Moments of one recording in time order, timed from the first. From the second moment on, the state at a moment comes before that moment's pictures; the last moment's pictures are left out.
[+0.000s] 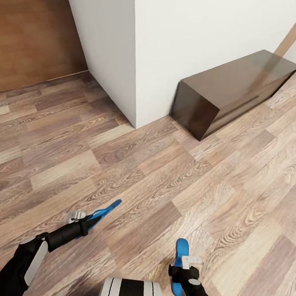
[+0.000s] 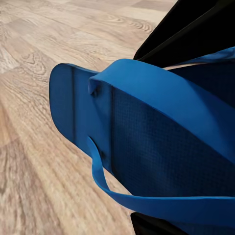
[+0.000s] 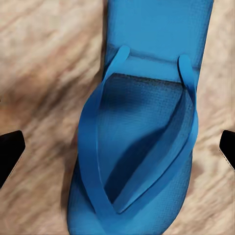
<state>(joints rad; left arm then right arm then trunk) -0.39 0.05 0.28 -1.01 0.18 0.30 -0.89 -0.47 0.08 -0.01 -0.45 0.10 0.08 -0.12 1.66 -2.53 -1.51</state>
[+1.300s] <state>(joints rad) -0.39 0.05 0.28 -1.01 0.18 0.30 -0.89 -0.47 0.08 -0.01 -0.45 0.10 0.08 -0.12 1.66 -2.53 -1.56</state>
